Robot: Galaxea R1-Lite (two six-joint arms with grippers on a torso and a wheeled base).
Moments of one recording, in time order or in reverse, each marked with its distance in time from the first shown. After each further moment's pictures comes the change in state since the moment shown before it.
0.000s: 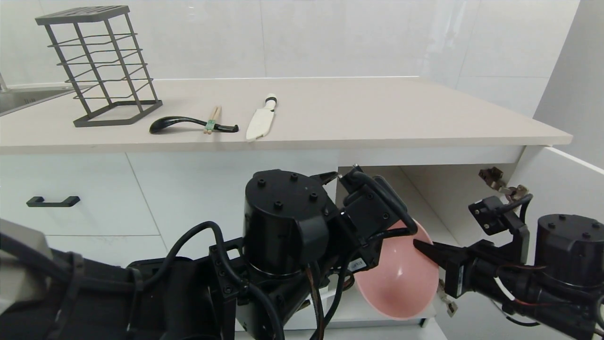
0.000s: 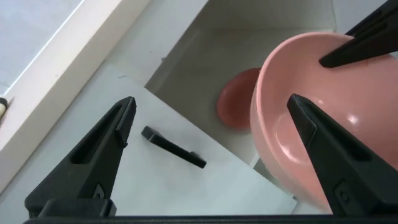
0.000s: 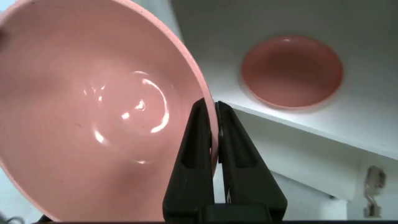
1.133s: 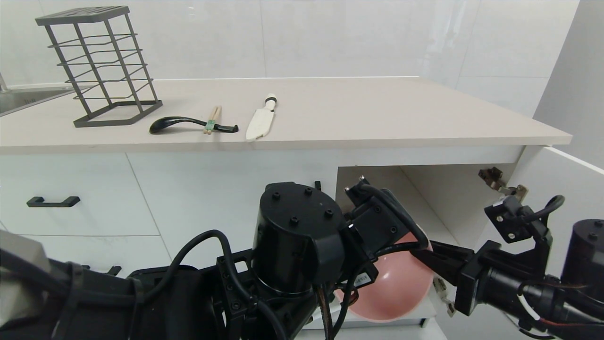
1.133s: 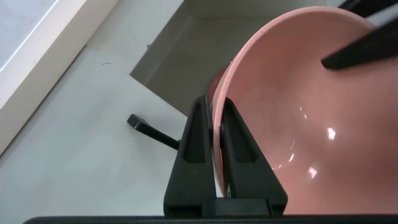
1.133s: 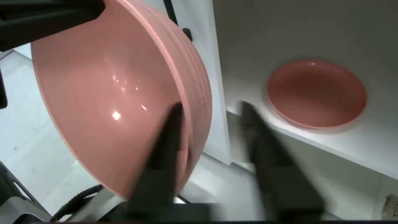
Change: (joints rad) left arm -0.029 0.006 0.000 0.060 0.038 -0.040; right arm 0.121 -0.153 0.005 0.062 -0.004 -0.002
